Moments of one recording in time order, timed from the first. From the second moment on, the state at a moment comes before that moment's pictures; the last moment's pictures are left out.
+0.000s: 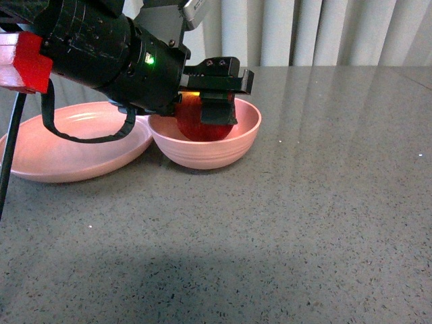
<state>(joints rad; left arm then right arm) -0.40 1.81 1.18 0.05 0.09 -0.03 0.00 0.00 0.01 0.00 0.00 0.01</state>
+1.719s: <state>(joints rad) -0.35 1.35 1.06 0.28 0.03 -0.10 0.00 0.00 0.01 0.00 0.00 0.01</state>
